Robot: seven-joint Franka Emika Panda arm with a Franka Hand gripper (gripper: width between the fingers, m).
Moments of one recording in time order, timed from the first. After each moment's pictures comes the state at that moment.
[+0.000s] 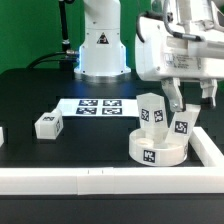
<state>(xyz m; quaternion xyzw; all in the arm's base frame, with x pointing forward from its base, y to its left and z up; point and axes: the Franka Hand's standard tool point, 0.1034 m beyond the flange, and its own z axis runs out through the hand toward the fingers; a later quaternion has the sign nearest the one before) 0.611 0.101 0.106 -0.36 0.91 -0.04 0.23</state>
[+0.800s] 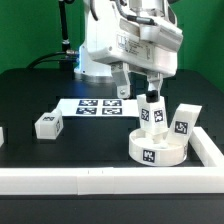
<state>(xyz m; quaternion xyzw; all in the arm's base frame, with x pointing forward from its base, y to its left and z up) 0.603 0.025 0.107 -0.44 0.87 -0.09 0.21</state>
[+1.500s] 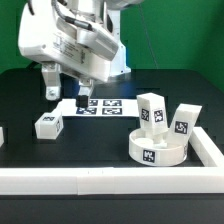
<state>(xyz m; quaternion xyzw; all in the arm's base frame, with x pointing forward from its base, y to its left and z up) 0.605 -0.075 0.106 -0.52 0.82 -0.15 0.17</state>
